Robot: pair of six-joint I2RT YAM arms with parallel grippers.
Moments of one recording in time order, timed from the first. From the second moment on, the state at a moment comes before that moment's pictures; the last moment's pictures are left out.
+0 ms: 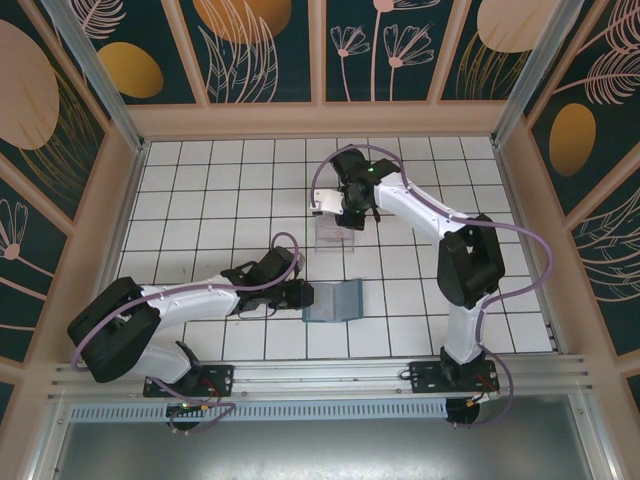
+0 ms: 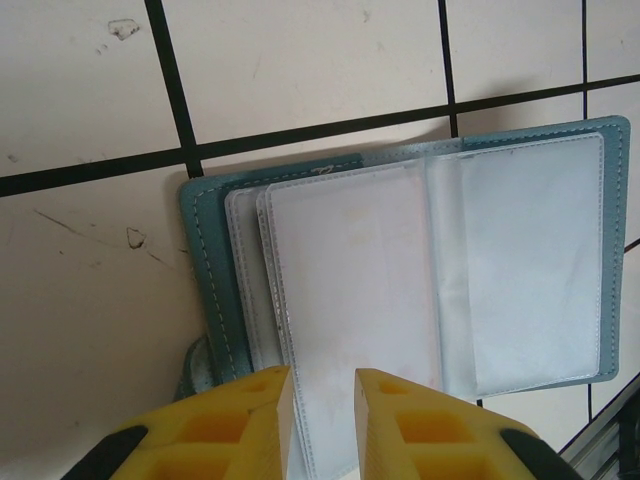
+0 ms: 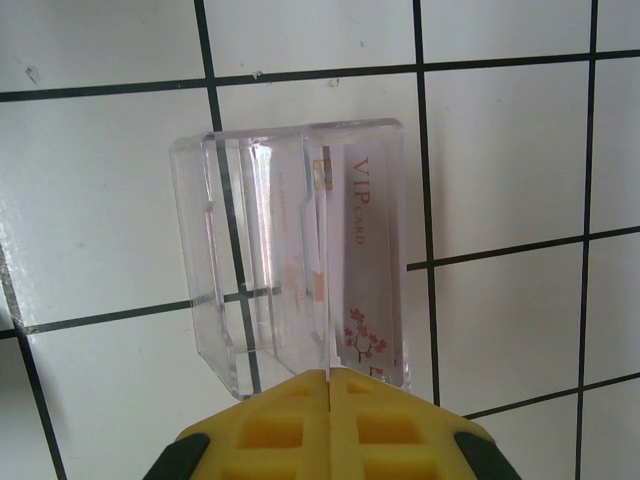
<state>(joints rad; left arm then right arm) -0.86 1.42 0.61 -0.13 0.23 -0.84 0.61 1.91 1.63 -0.93 -0.07 -0.95</state>
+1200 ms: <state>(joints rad) -0.86 1.42 0.60 -0.12 0.23 -0.84 0.64 2.00 1.71 -0.85 0.03 -0.94</state>
